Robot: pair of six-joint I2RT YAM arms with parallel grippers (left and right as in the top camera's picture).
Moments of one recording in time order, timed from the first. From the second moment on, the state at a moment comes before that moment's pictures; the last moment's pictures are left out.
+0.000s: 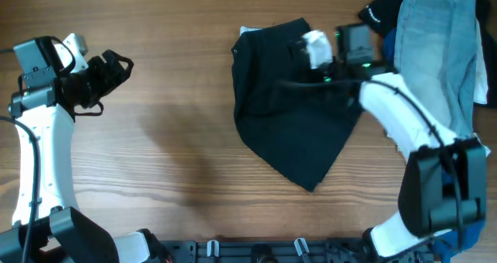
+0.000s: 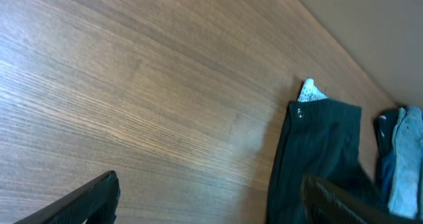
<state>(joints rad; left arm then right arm) 0.35 1.50 1.21 -0.68 0.47 -0.31 0.23 1.75 1.21 -0.47 -0.50 -0.13</state>
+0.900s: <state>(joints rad) -0.28 1.63 1.35 -0.52 0.14 -0.22 0.14 1.78 1.23 -0.47 -0.38 0.33</state>
